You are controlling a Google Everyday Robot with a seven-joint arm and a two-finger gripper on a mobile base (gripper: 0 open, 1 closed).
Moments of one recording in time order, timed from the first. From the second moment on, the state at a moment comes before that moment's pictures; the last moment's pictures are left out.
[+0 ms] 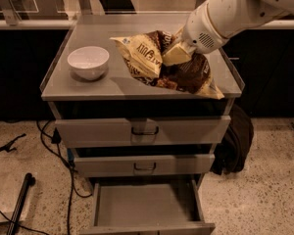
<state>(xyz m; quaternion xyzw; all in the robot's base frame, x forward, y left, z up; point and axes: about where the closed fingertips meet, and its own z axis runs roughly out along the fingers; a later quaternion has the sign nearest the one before) 0.592 -0.068 0.950 -0.57 0.73 0.12 0.36</state>
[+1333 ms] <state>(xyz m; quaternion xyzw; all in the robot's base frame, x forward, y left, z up) 0.459 -0.057 0.874 -0.52 0.78 0.22 0.27</state>
